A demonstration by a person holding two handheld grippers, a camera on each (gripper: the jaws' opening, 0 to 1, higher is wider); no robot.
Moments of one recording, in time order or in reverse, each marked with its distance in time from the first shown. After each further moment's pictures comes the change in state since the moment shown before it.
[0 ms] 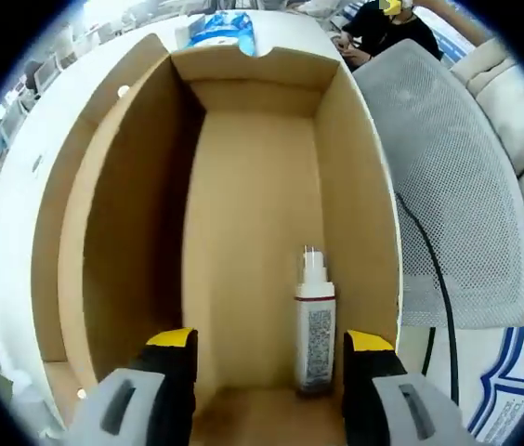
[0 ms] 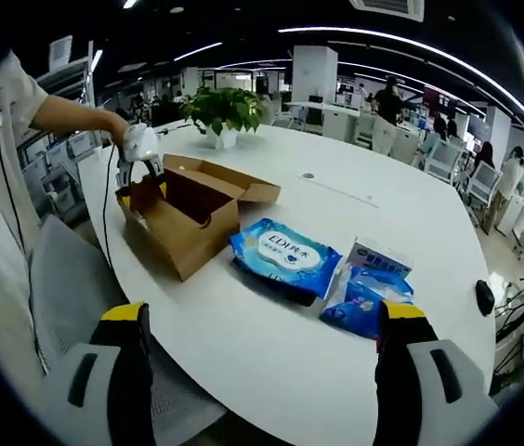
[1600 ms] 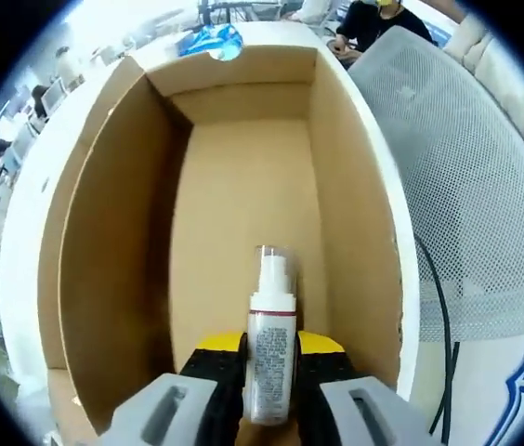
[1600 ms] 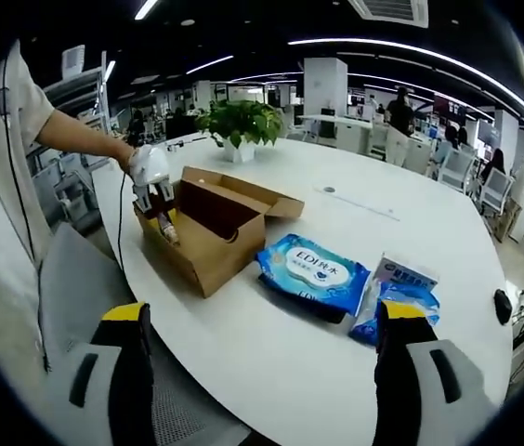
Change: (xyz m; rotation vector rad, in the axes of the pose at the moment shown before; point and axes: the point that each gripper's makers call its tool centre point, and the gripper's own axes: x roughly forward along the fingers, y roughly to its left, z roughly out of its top) left arm 0.012 -0.003 0.007 0.045 -0.085 0.118; right arm 0.014 0.035 0.014 -0.013 -0.075 0.075
